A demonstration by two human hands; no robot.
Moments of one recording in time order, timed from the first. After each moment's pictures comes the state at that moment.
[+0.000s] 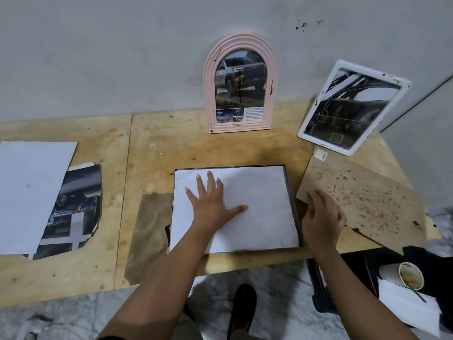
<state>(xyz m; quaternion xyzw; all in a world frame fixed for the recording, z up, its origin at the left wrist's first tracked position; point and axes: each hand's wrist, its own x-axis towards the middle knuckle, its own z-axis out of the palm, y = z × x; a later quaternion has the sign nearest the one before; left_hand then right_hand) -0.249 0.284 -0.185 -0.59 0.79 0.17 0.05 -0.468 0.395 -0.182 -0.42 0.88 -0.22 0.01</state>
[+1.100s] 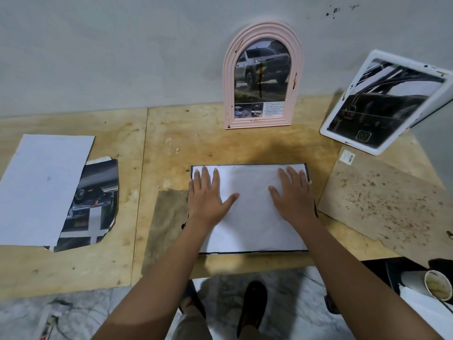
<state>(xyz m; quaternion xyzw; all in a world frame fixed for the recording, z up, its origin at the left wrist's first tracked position) -0.206 0.265 -0.193 -0.60 0.78 0.15 0.01 -0.413 0.312 -0.185 -0.56 0.81 -0.03 0.17</state>
